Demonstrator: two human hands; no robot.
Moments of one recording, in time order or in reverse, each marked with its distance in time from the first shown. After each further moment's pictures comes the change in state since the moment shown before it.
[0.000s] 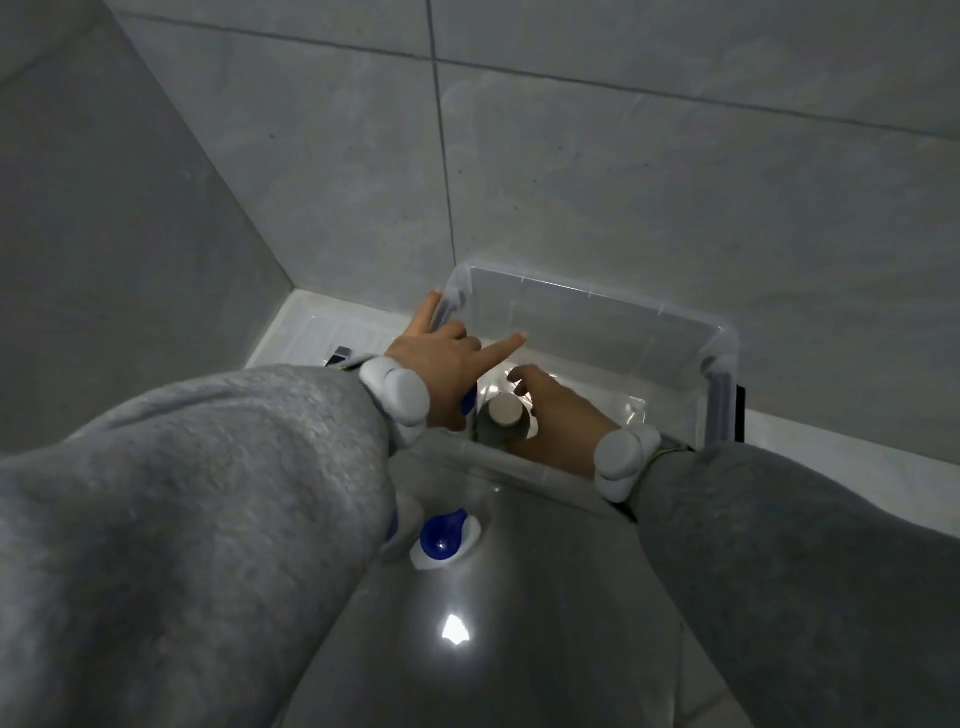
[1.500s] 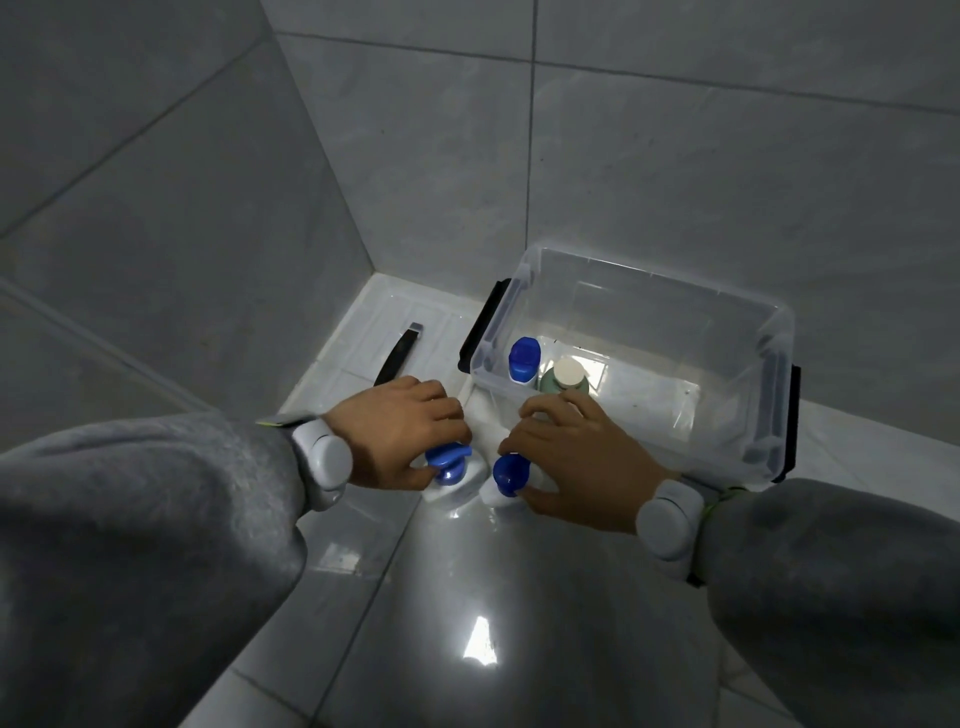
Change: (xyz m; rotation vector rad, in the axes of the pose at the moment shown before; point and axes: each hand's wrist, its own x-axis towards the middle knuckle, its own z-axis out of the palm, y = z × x) left_hand -0.167 -0.012 0.041 -0.140 0.059 0.197; right_hand -0.091 -0.067 0.040 -0.525 0.057 -0.500
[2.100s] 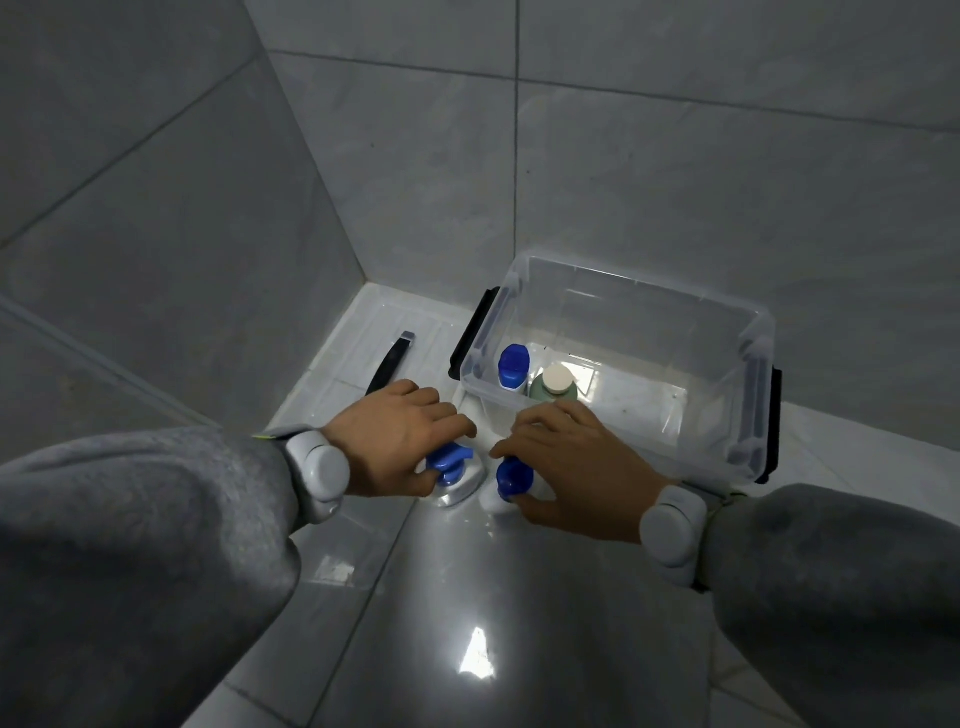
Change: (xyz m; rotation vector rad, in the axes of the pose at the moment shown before) left_hand 0.005 0.013 -0.011 -0.010 0.023 -0.084; right_hand -0.011 0.000 -0.007 0.075 -0.006 0.001
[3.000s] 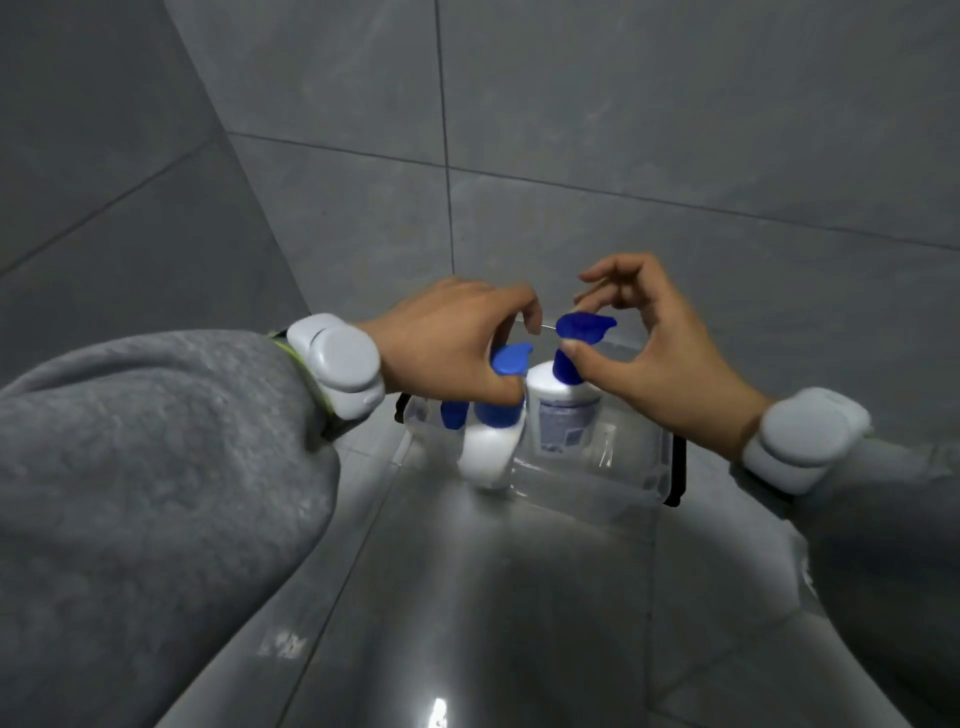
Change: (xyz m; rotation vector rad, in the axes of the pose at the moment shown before) left_hand 0.086 0.040 -0.166 -0.297 0.280 0.001; right_hand -0.043 0.039 -0.157 0.550 0.645 0.134
